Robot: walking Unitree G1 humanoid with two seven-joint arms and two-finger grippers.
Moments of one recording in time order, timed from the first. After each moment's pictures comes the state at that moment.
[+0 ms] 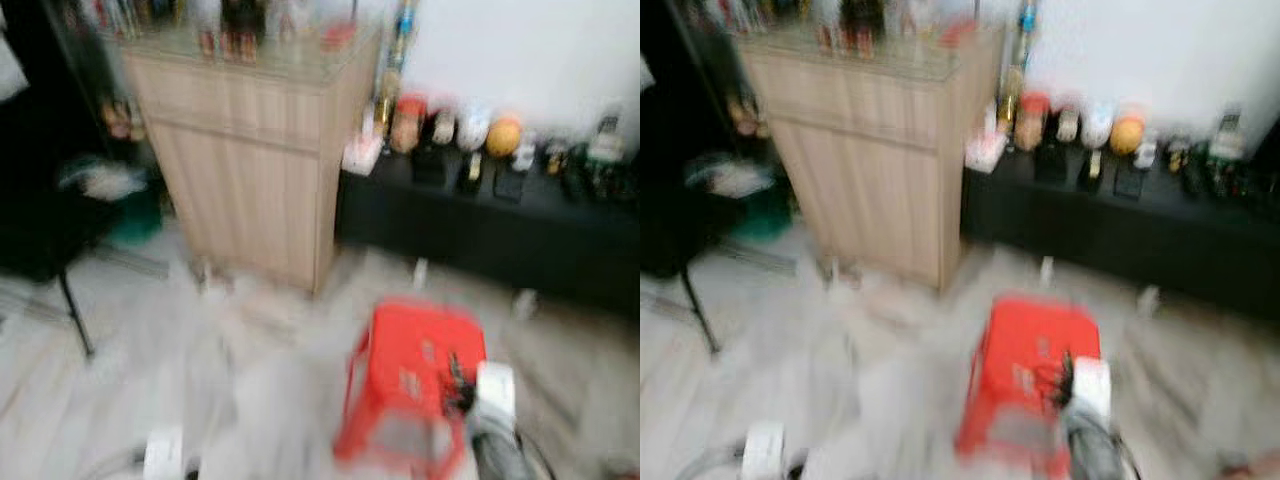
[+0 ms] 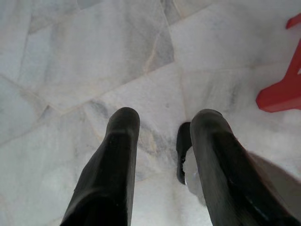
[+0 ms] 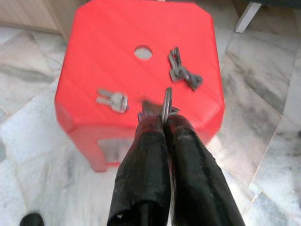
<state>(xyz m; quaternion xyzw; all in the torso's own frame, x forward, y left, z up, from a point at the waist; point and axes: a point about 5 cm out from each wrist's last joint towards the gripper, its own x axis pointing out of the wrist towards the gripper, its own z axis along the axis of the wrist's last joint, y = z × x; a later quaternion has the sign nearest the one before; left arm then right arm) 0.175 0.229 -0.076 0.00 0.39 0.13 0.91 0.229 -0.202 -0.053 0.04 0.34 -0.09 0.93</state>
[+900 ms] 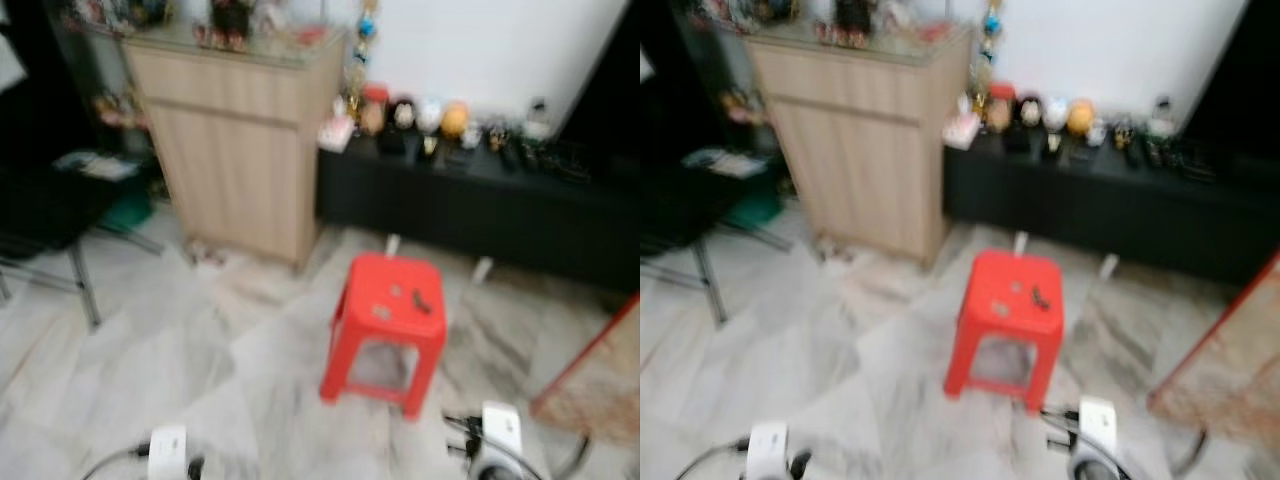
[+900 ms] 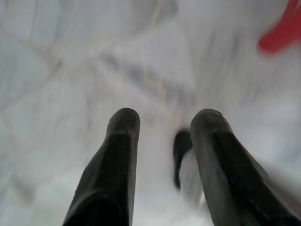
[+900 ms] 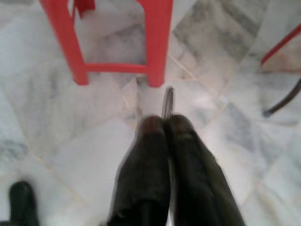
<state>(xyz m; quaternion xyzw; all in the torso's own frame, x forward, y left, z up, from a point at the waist) 0.160 0.223 -0.084 0.00 0.41 0.12 0.90 0.199 -0.215 -0.070 0.03 0.40 -0.10 0.91</state>
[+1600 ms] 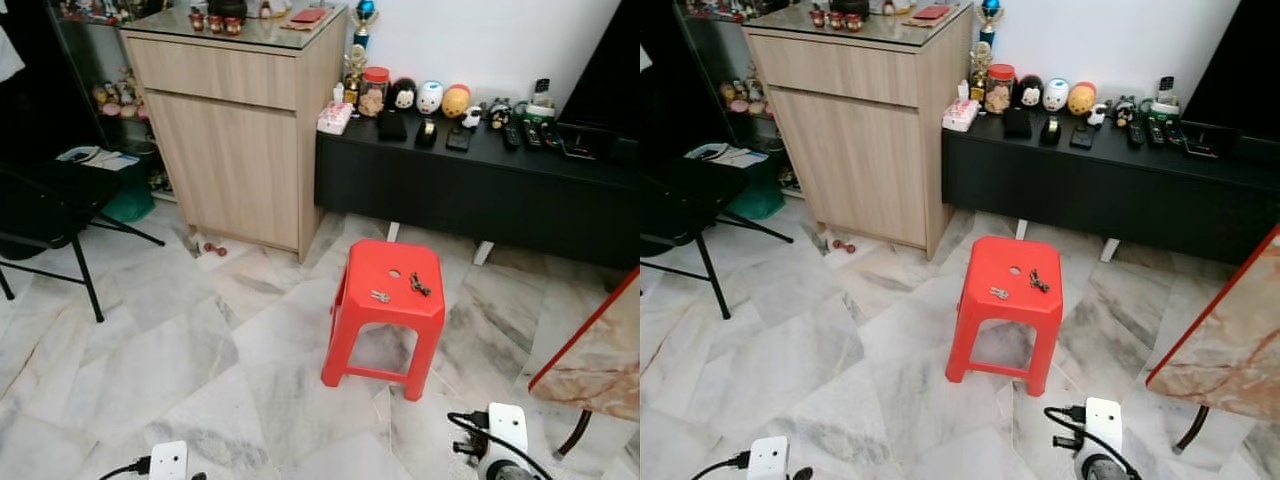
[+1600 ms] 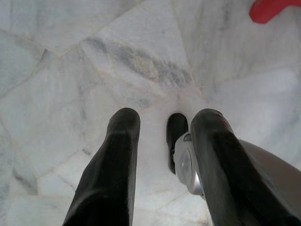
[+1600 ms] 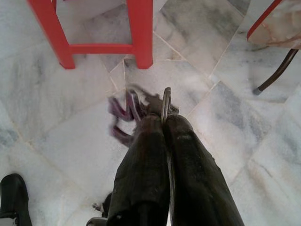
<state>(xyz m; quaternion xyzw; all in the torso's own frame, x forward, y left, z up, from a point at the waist) 0.157 0.223 -0.086 0.01 0.43 0.10 0.90 0.187 -0.223 -0.075 0.03 0.42 -0.09 0.90</state>
